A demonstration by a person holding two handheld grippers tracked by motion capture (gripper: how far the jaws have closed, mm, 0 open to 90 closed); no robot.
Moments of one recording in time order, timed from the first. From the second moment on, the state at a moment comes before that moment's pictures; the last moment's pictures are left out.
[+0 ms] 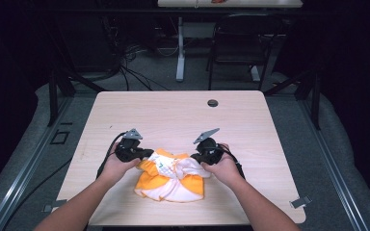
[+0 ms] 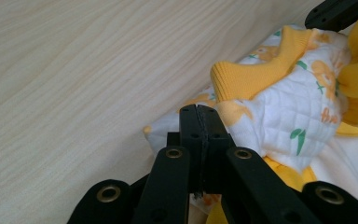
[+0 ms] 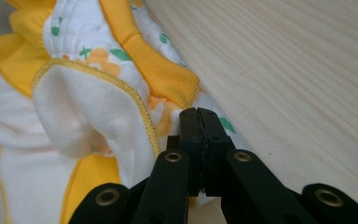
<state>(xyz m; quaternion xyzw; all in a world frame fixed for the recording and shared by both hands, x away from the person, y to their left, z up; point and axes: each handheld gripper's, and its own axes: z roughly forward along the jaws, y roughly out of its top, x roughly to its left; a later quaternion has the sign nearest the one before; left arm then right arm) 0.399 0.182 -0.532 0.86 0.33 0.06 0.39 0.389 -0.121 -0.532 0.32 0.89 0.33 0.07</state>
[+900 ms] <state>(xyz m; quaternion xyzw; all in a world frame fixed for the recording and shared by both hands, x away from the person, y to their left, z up) 0.341 0.189 -0.534 0.86 0.28 0.02 0.42 0.325 -0.122 -0.512 0.27 0.89 0.37 0.06</state>
